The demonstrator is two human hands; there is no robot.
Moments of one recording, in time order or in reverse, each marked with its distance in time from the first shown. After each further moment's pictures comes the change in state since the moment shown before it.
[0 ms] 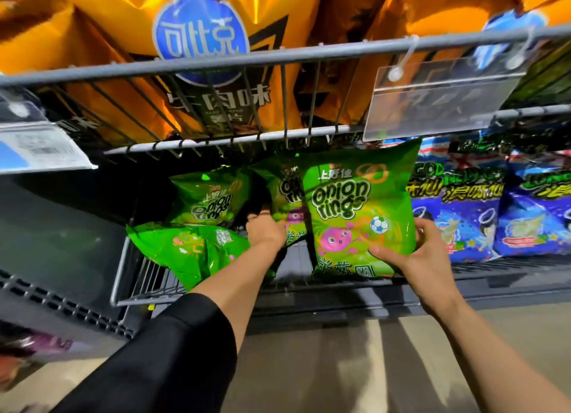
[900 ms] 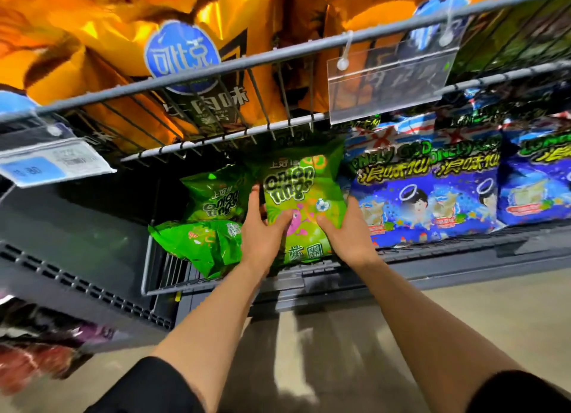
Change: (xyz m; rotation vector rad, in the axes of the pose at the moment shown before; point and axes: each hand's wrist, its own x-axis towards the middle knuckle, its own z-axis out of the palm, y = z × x) left_hand -0.065 -0.019 -0.025 -0.617 -0.004 0.302; right_hand -0.006 -0.015 0.084 -0.217 -0.126 0.051
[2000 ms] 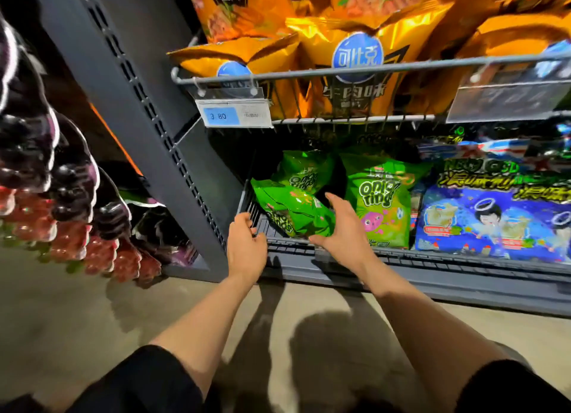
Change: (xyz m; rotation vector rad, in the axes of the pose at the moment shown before) left_hand -0.099 -0.017 -0.157 0.384 0.360 -0.066; right_hand -0.098 -0.079 0.070 -0.166 -0.289 -0.322
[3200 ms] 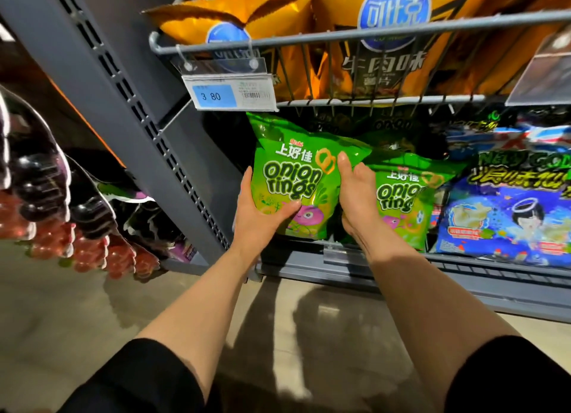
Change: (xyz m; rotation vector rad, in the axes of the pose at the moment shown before) left_hand 0.044 0.008 0.014 -0.443 -0.142 0.072; right_hand 0.084 -0.017 0.021 0.751 0.340 0.166
